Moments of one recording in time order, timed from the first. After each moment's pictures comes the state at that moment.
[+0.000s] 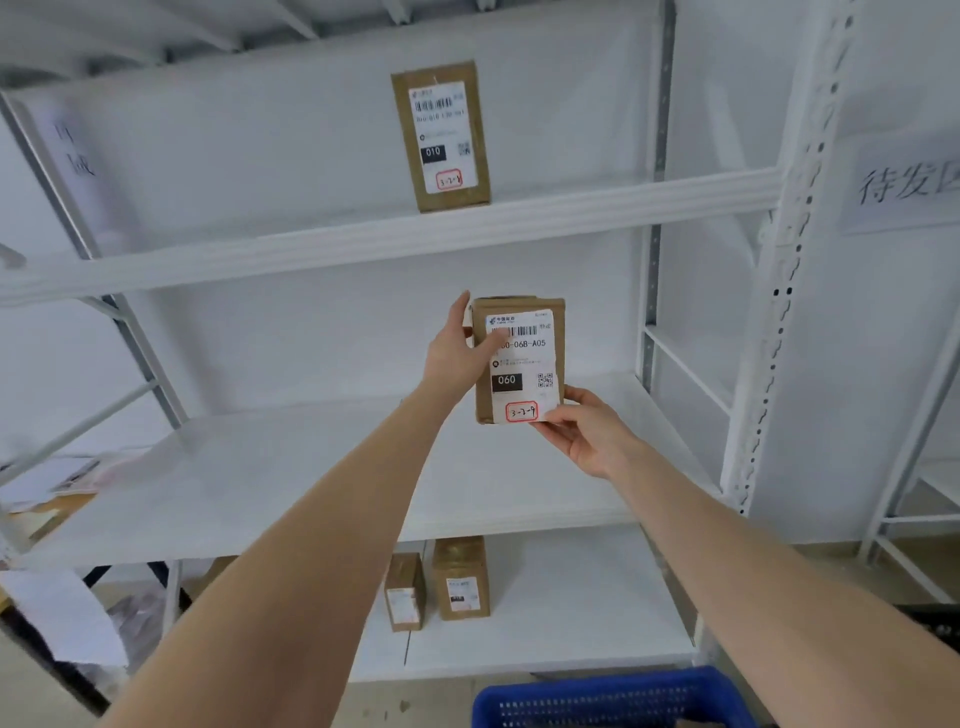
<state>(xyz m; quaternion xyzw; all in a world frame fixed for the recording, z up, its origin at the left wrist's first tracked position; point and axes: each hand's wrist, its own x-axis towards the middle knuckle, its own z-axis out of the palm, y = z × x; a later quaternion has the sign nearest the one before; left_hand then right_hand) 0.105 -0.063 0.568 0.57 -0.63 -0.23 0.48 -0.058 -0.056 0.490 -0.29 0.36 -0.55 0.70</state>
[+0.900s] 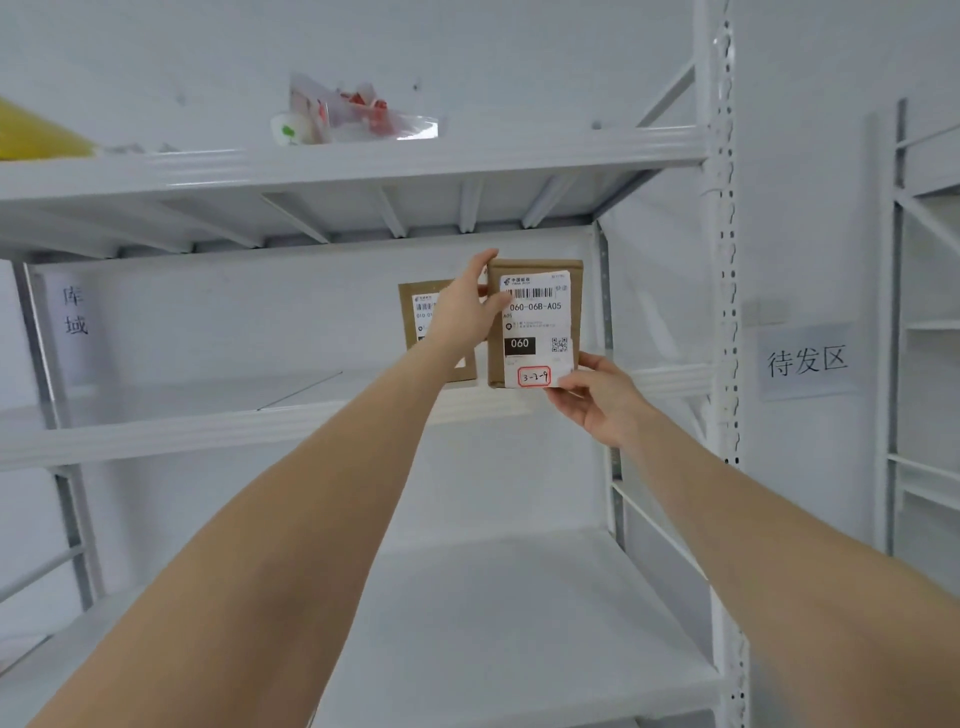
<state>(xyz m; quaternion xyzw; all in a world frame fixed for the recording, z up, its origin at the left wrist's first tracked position) 0.077 -0.070 0.792 0.42 -0.73 -0.06 0.53 -0.087 -0.073 0.704 -0.39 0.29 -0.67 0.55</state>
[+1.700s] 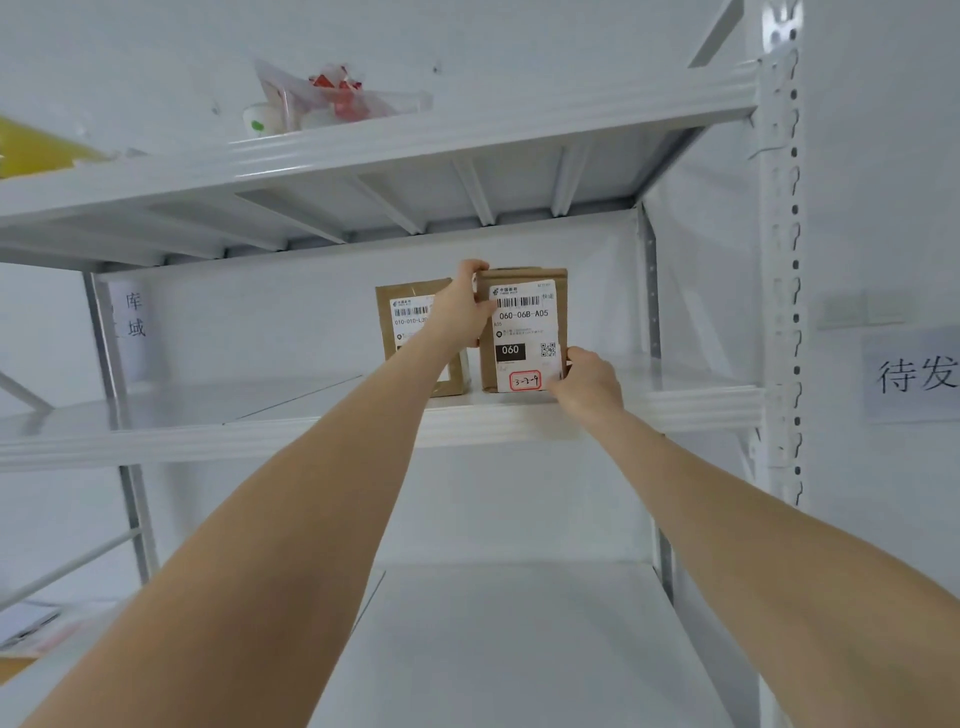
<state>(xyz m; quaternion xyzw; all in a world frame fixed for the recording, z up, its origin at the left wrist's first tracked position) 0.021 -0.173 0.807 0.54 -0.68 -0.04 0.49 -0.125 -0.204 0.716 -0.66 0.55 -0.50 0.12</state>
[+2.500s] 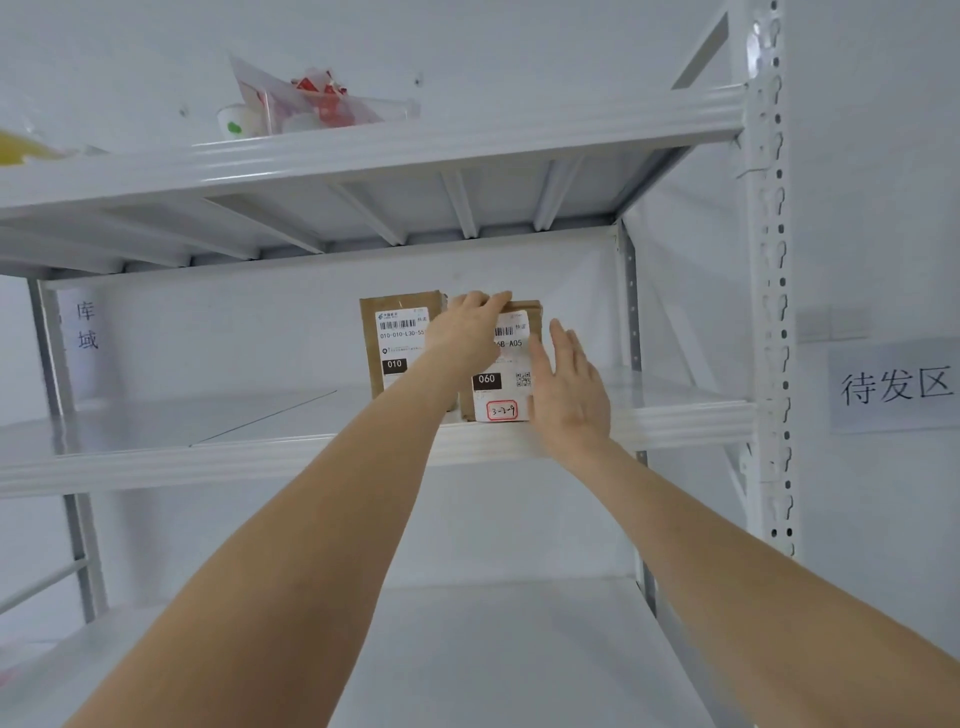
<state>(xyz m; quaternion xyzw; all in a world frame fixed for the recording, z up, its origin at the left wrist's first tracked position) 0.021 -0.197 0.801 0.58 -0.72 0.27 0.26 -0.106 -0.191 0.712 -0.71 0.53 -0.41 -0.22</state>
